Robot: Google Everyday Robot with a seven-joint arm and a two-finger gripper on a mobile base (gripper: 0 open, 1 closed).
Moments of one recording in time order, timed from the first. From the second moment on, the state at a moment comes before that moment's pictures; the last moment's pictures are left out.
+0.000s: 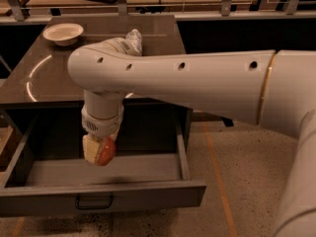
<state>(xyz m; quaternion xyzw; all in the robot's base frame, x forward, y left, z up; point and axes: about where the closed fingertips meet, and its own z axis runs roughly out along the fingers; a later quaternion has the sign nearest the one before) 0.479 0.149 0.756 -0.52 0.85 0.10 0.05</state>
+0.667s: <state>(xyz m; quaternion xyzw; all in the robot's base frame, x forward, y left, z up) 0.472 0.133 0.703 -0.49 0.87 0.07 0.04</state>
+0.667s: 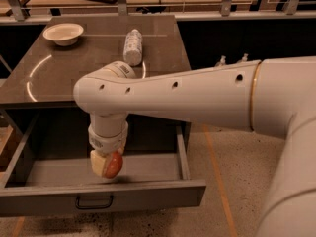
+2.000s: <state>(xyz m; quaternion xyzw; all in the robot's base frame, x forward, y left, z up) 0.496 0.131 0.651 -0.45 0.89 0.10 0.00</state>
